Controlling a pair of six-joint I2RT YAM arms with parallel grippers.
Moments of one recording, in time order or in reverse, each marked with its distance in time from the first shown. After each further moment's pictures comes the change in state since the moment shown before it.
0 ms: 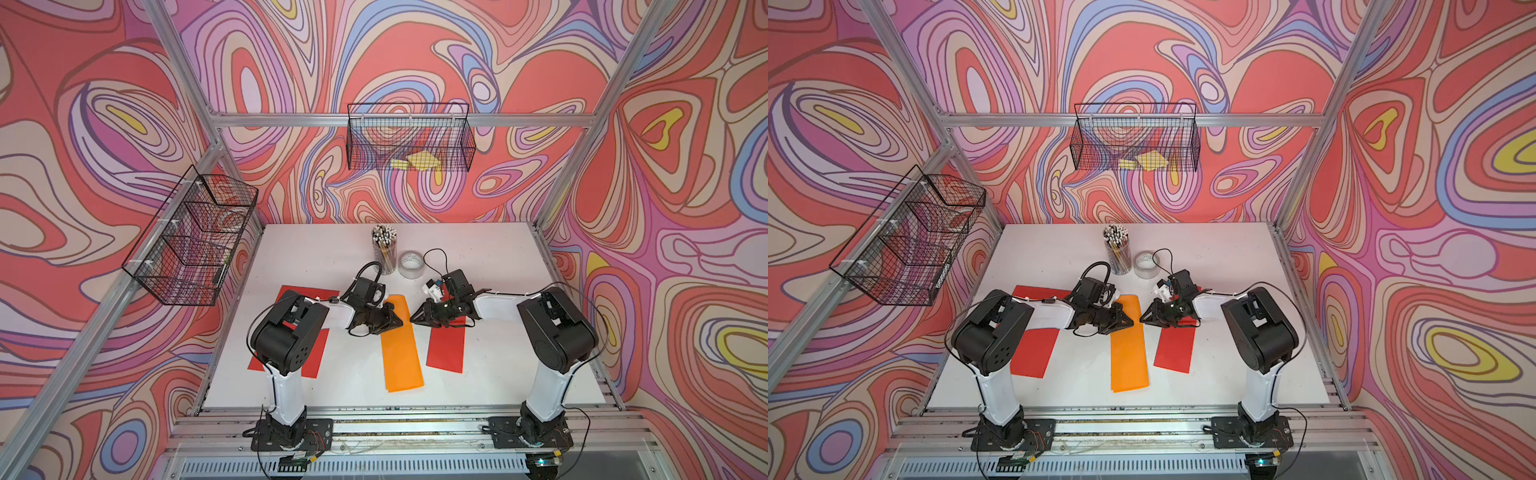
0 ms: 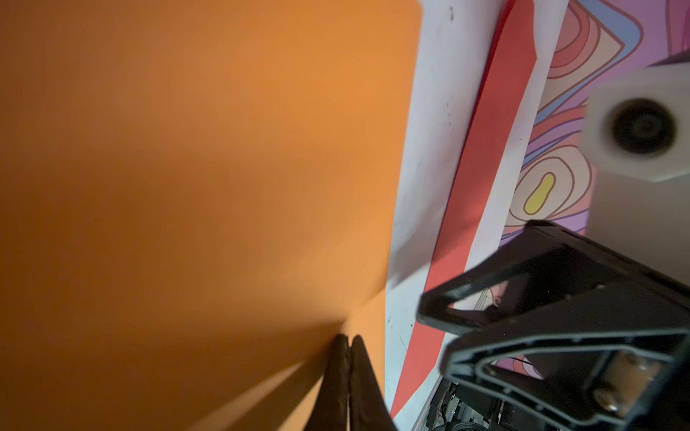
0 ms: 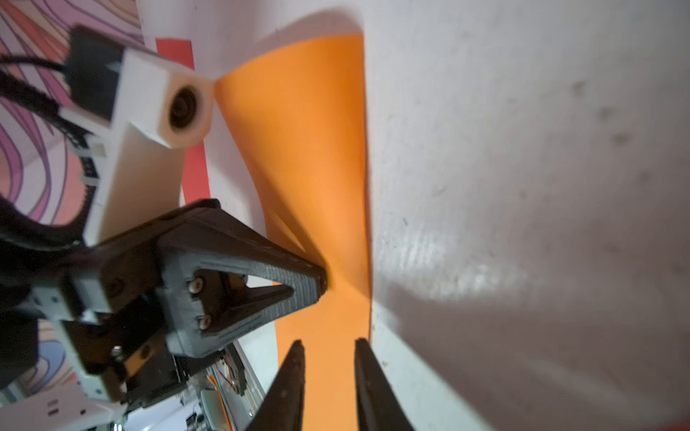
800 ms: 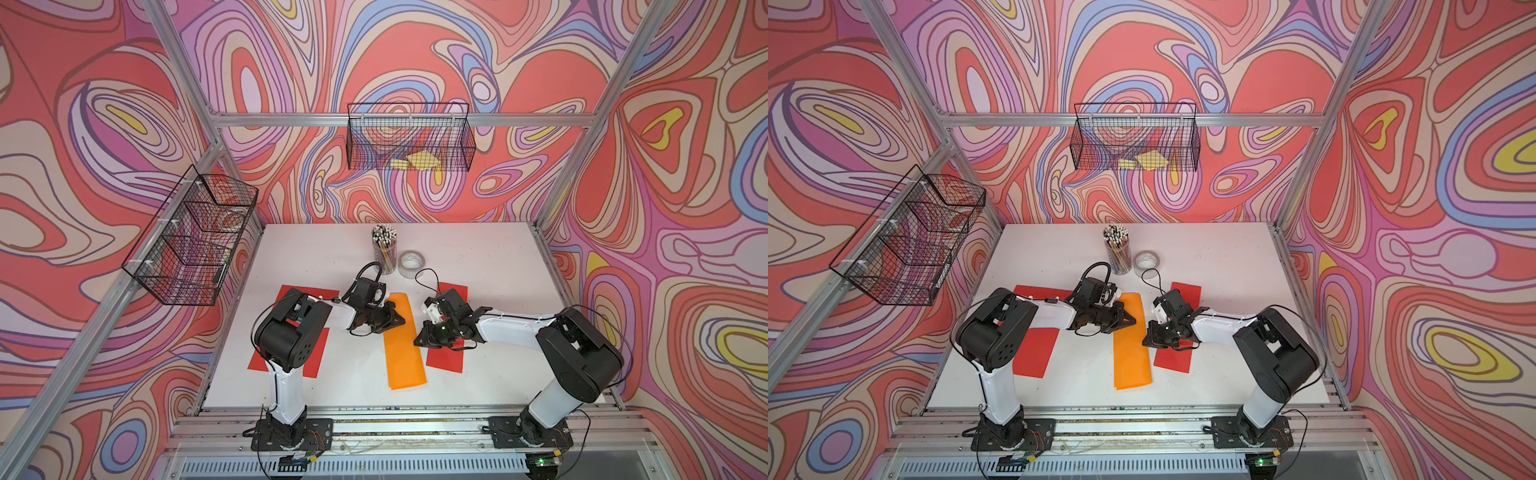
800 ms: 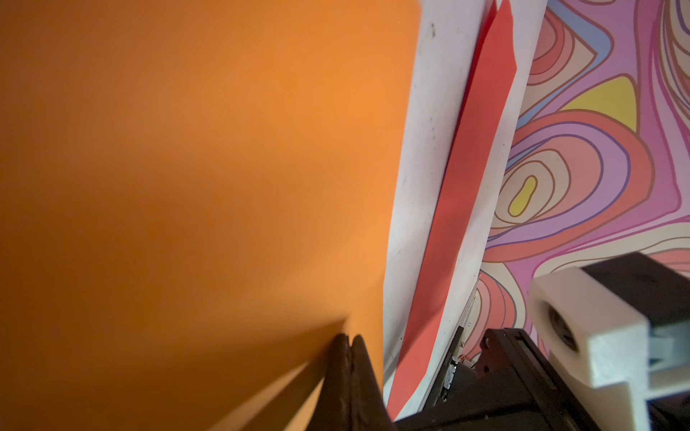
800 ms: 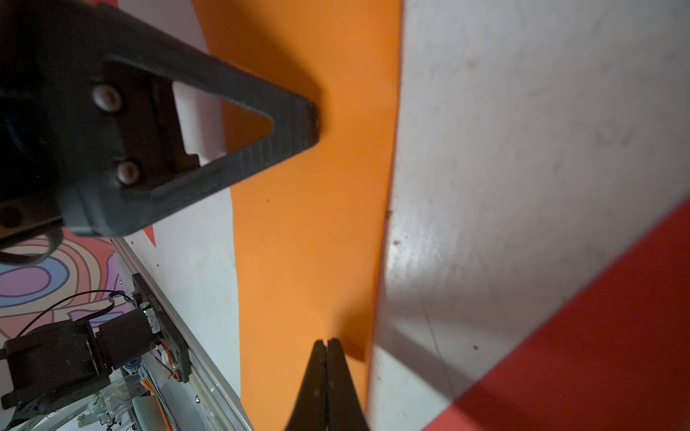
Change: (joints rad) left arm -0.001 0.029 -0.005 0.085 0.017 -0.034; right arm 0.174 -0.113 -0.163 -0.024 0.182 0.049
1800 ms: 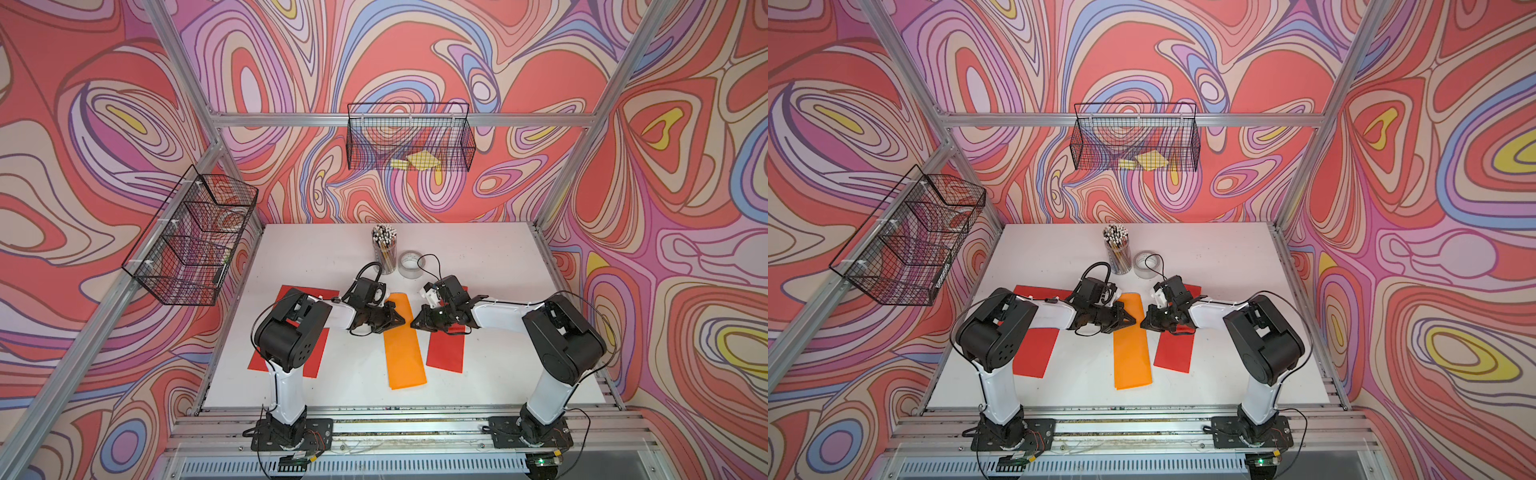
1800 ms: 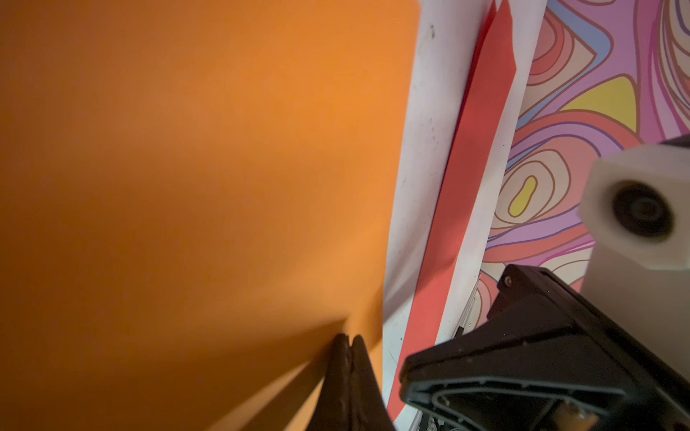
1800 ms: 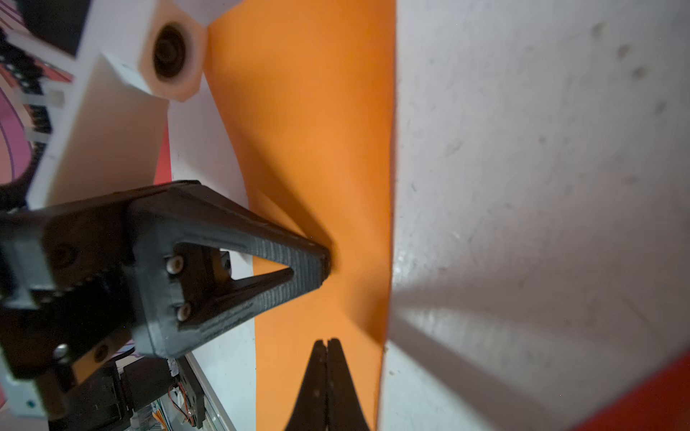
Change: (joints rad) left arm 0.000 0.000 0.000 0.000 -0.001 0.001; right arm -0.082 0.106 0.112 0.057 -0.035 -0.024
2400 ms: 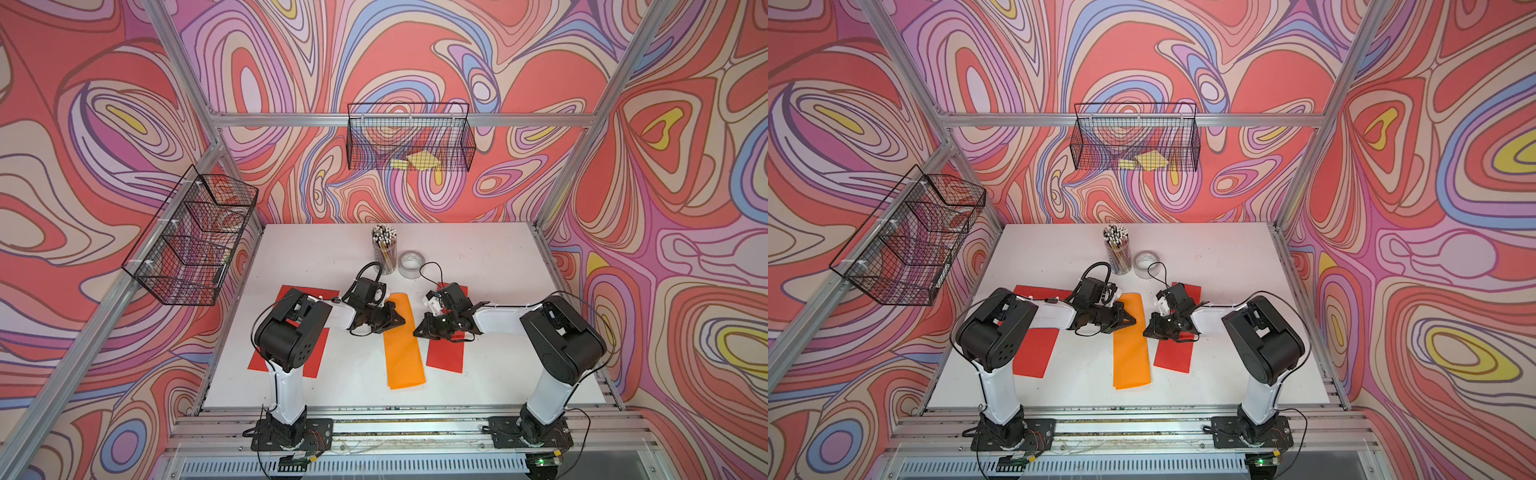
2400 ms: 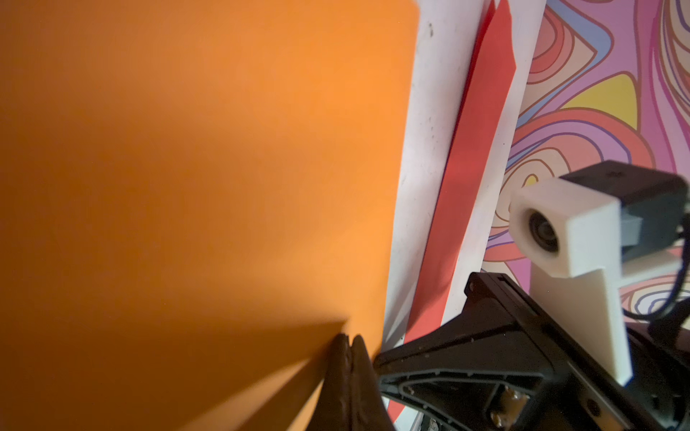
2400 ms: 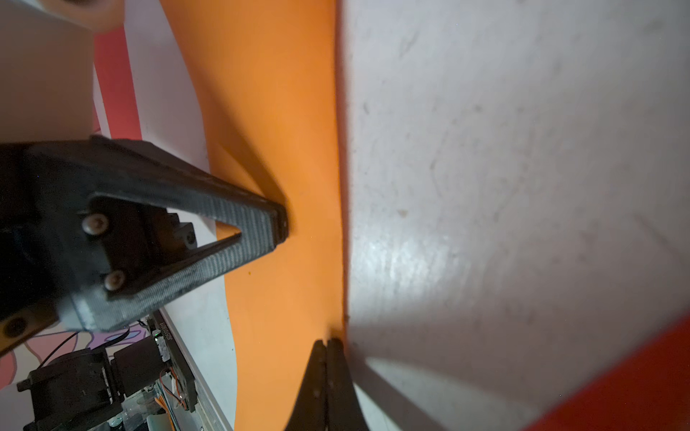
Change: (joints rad) left arm 0.000 0.000 0.000 0.000 0.000 0.007; right arm -0.001 -0.025 -0.098 0.040 -0.026 0.004
